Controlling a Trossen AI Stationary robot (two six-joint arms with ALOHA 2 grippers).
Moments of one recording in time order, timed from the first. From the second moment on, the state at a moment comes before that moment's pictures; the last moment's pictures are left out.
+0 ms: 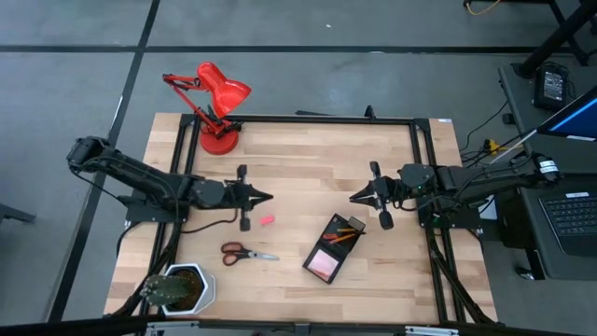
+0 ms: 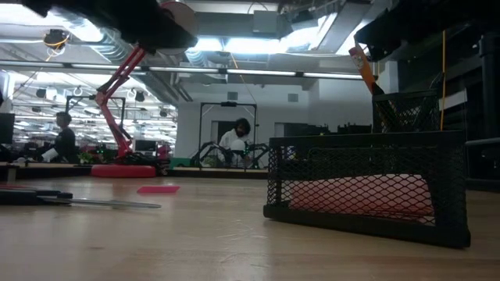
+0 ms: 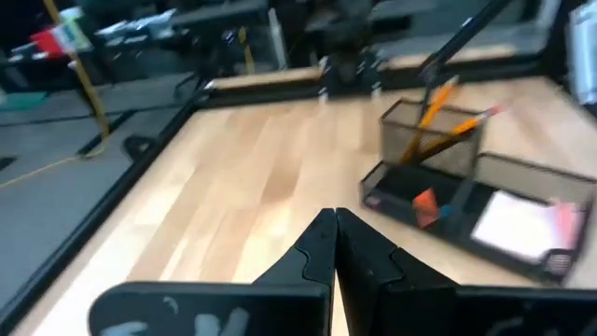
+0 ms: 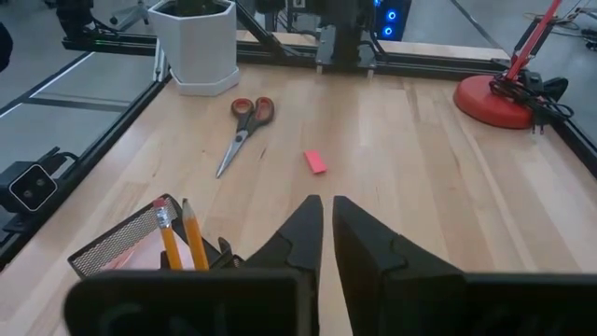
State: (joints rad) left arm -0.25 1.05 0.55 0.20 -0.44 0.01; right arm 0.11 0.85 0.55 -0.05 0.00 -0.03
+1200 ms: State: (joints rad) left arm -0.24 1.40 0.92 -0.55 -0.43 -0.30; right arm 0.11 0.85 0.55 -0.04 0.00 -0.03
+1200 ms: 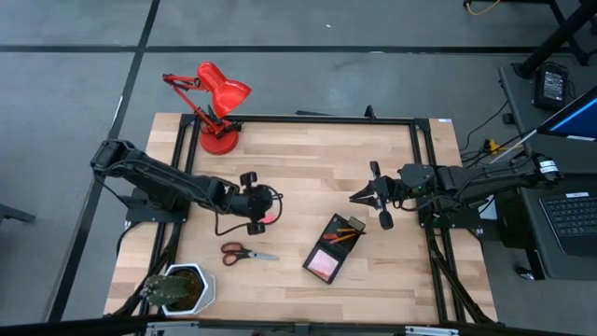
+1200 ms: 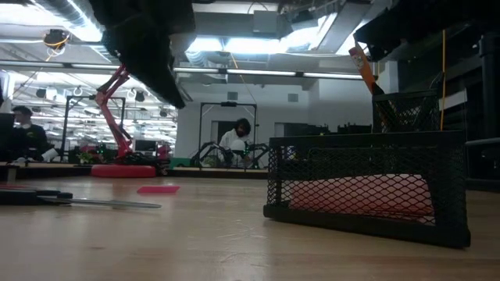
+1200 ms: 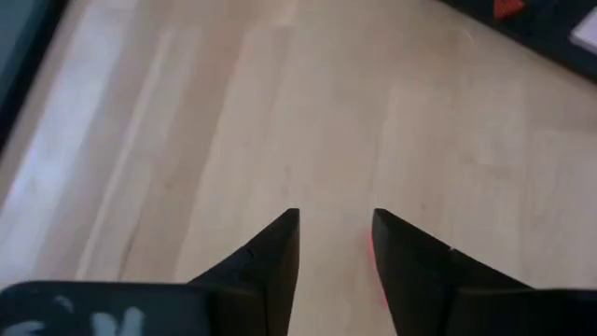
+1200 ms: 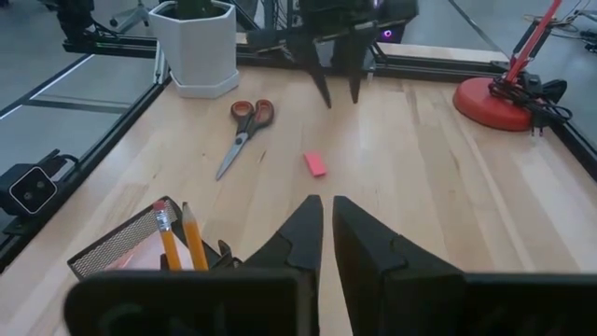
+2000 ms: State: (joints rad) left arm -0.26 1.68 0.92 -0.54 -0.29 -0.54; right arm 0.11 0.85 0.55 -0.05 0.00 0.00
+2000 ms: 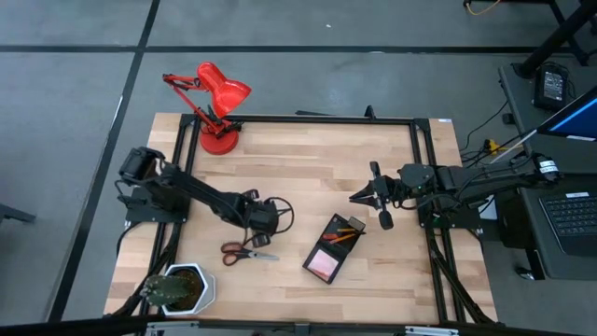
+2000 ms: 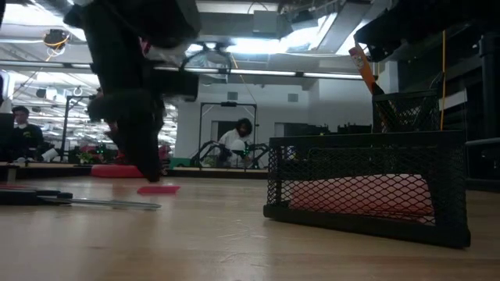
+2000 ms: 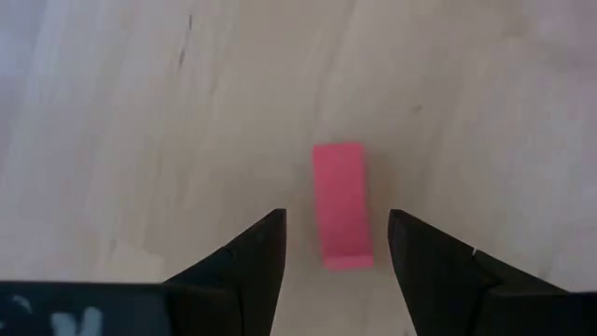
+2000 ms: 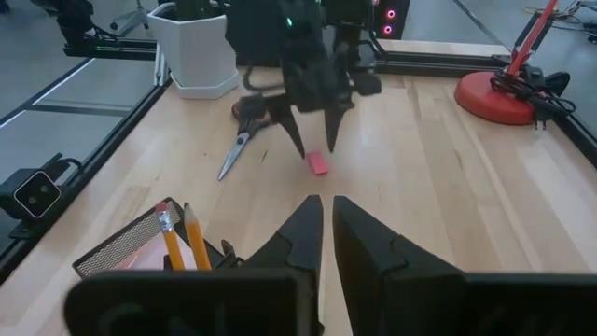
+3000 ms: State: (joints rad) left arm -0.18 1.74 0.92 -0.51 -0.14 -0.52; right arm 0.11 0.85 0.55 -0.05 0.00 -0.01
